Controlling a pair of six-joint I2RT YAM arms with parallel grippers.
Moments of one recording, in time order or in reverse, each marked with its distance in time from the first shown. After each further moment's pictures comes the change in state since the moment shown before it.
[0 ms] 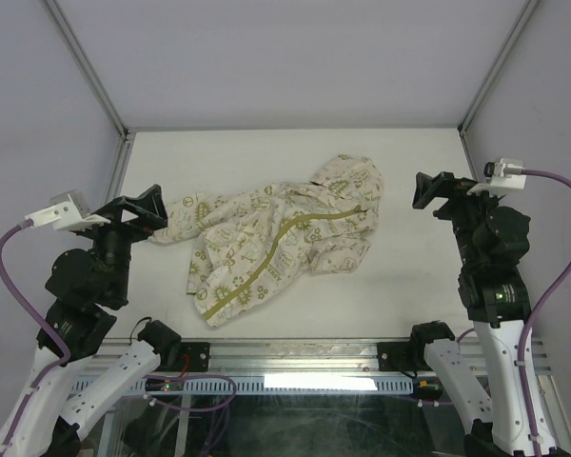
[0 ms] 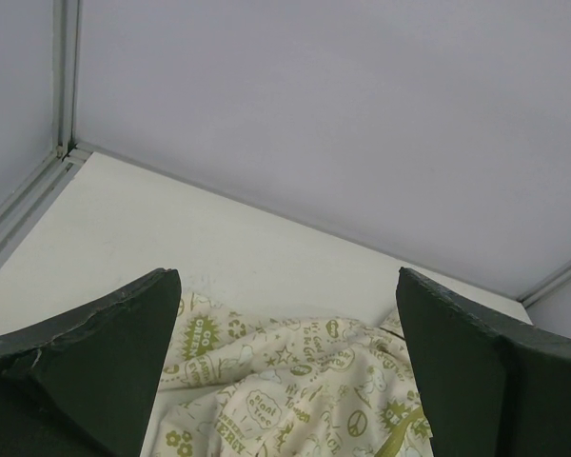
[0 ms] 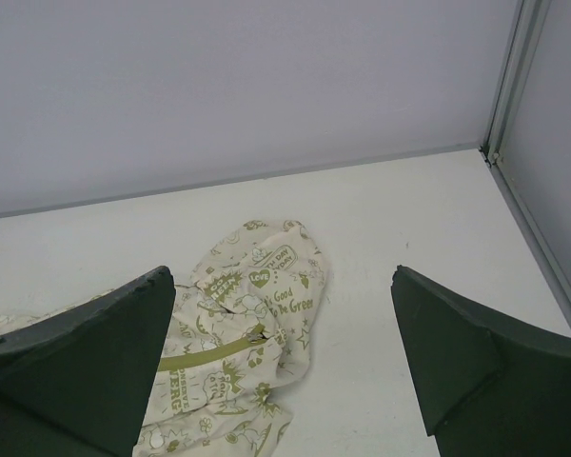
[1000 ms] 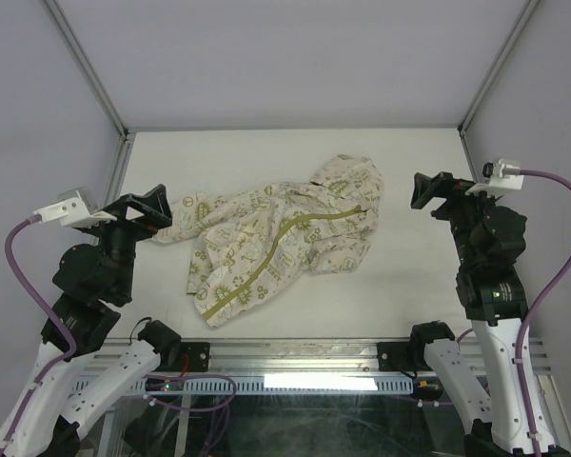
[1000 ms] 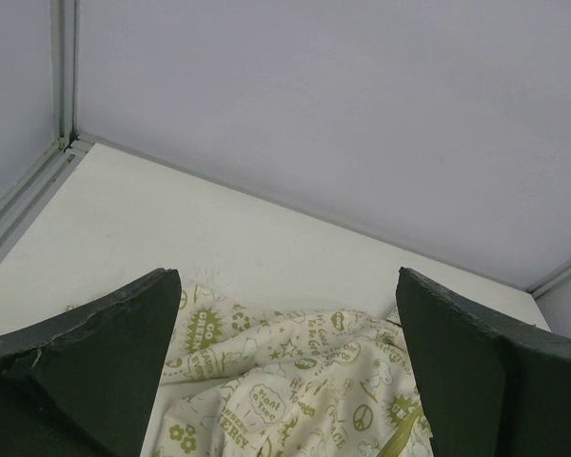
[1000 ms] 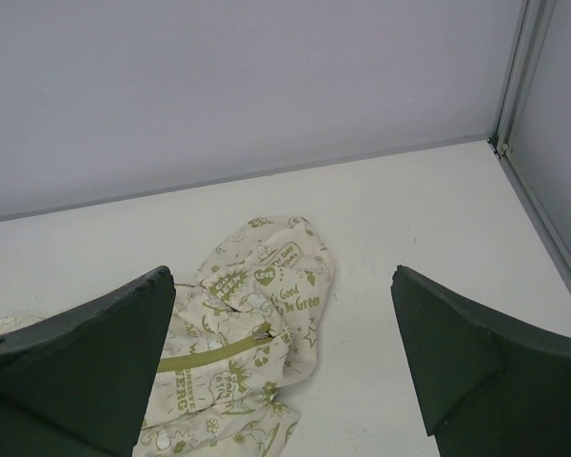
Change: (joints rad) left arm 0.000 0.023 -0.011 0.000 0.002 -0.003; right arm 0.000 0.000 -0.025 0.023 -0.001 0.030
